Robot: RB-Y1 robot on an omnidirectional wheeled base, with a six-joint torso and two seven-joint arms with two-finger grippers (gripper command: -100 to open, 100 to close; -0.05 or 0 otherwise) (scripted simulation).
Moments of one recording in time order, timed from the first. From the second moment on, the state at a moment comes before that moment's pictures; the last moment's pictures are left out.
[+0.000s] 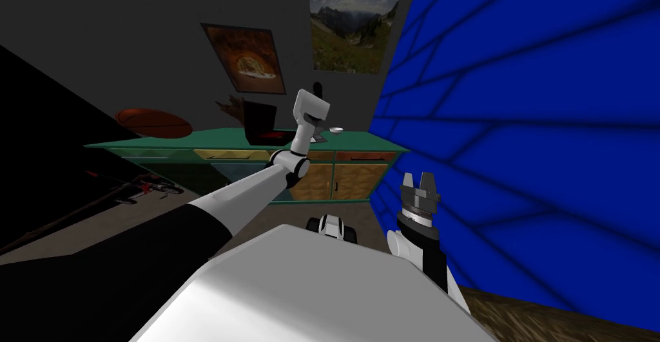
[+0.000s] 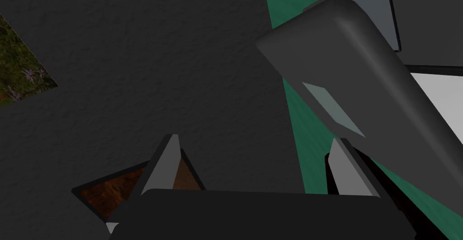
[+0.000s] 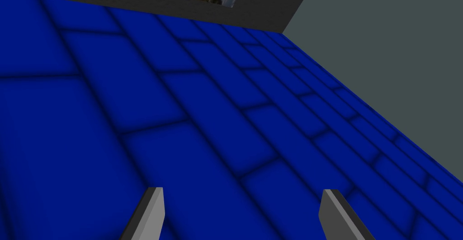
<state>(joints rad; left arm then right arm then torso) -1.36 0.25 0.08 -1.32 -0.30 1.41 0.09 0.49 -0.05 -0.06 -2.23 -0.08 -0.62 0.14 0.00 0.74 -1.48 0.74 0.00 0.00</state>
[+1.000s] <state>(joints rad) -1.46 0.34 0.38 -1.12 -0.32 1.28 -0.17 0.49 -0.05 -0.06 -2.23 -0.08 -0.62 0.14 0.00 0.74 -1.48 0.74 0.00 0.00</state>
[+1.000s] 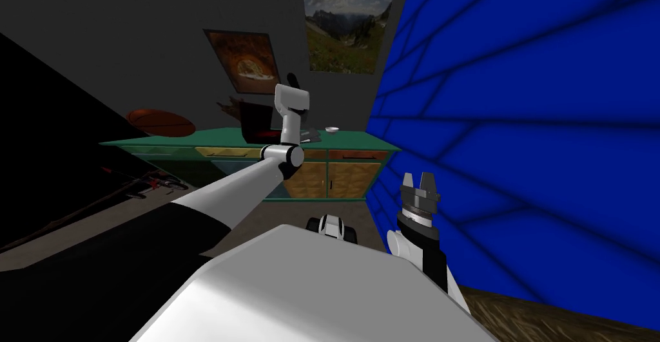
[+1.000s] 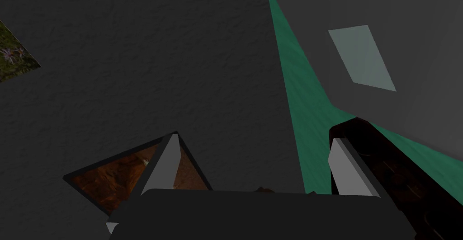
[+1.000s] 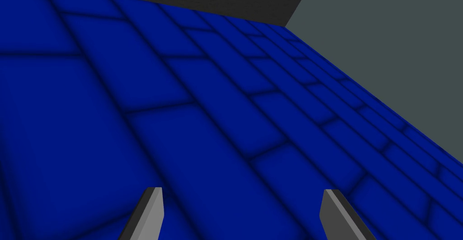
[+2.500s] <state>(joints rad) -1.62 0.46 0.82 -0.78 -0.39 1.05 -0.52 0.49 -0.05 -0.06 -2.23 -0.08 -0.62 0.14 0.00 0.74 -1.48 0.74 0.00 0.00</state>
